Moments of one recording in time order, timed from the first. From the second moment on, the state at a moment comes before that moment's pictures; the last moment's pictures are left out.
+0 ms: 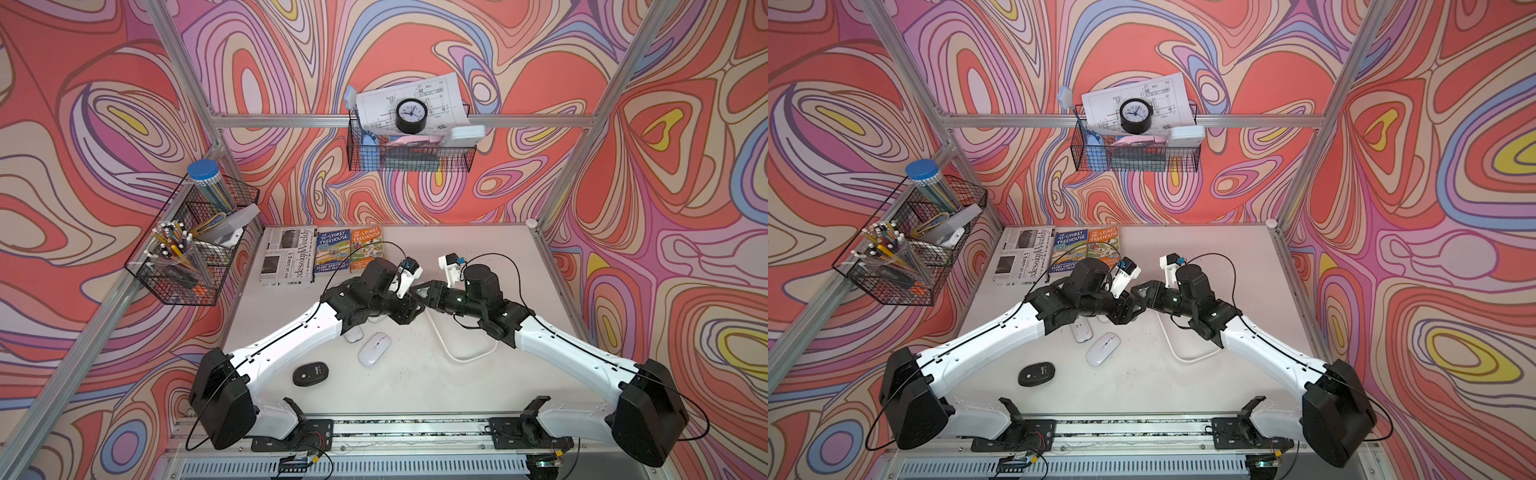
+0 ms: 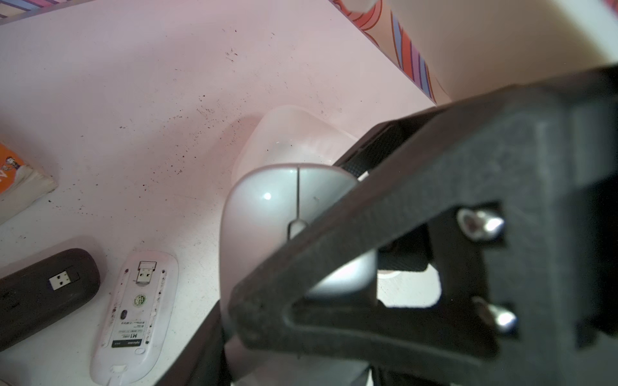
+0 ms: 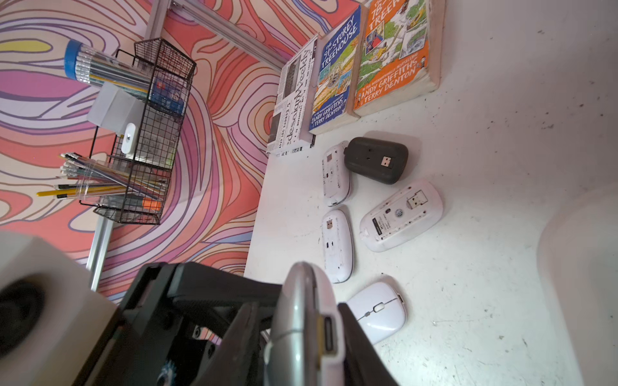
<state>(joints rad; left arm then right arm) -0.76 1.40 1.16 -0.46 0.25 -0.16 0.61 1.28 0.86 0.01 -0.37 0.89</state>
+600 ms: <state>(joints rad) -0.76 1.33 1.10 -0.46 0.18 -0.16 0.55 1.29 0.89 -0.05 -0.26 0.76</state>
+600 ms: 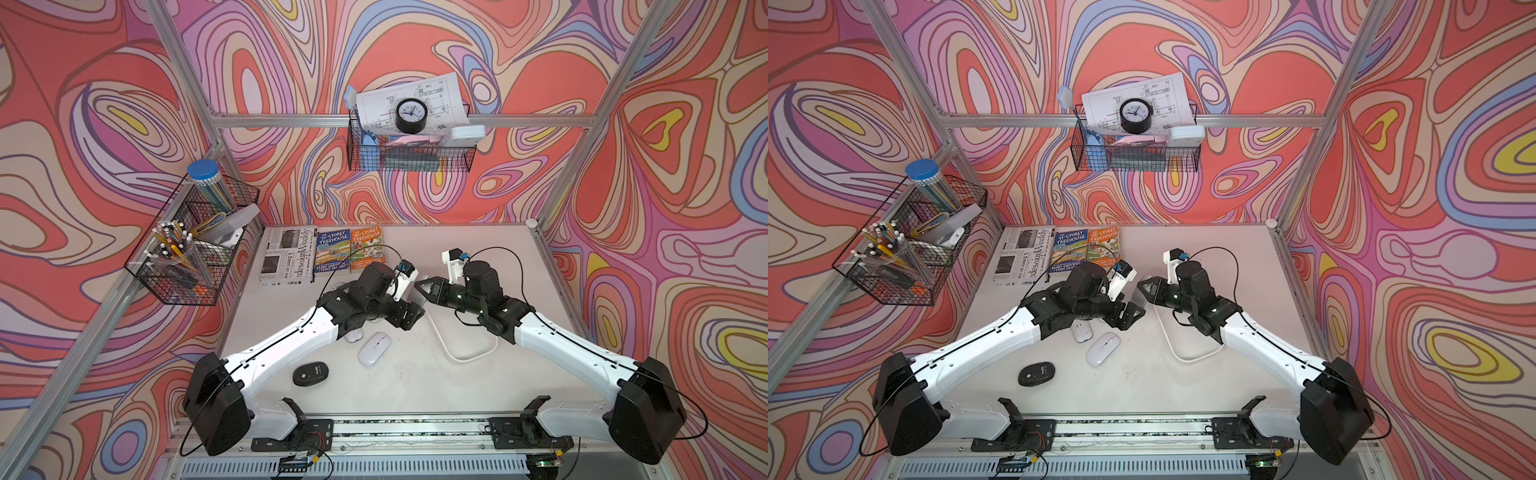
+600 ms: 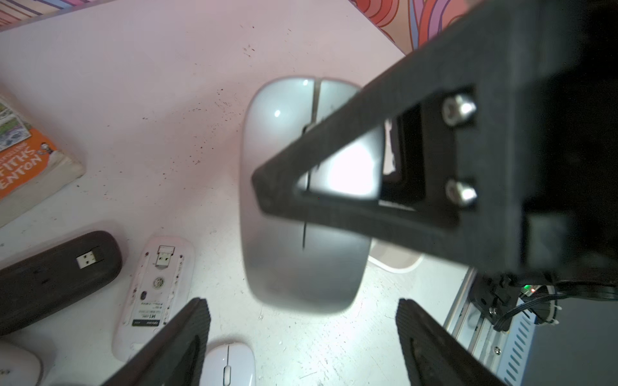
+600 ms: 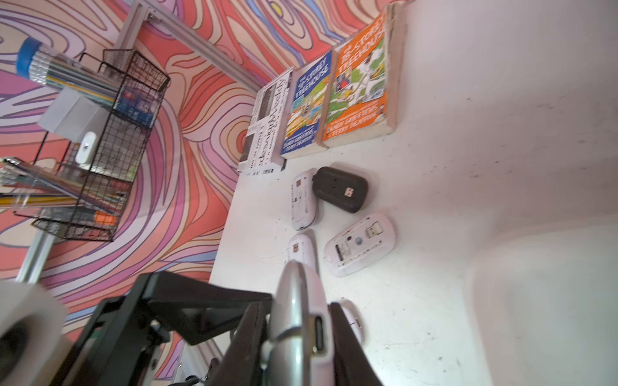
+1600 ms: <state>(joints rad) -0.69 1.18 0.93 -0.58 -0.09 -0.32 0.28 1.69 0.82 0.21 0.01 0.75</state>
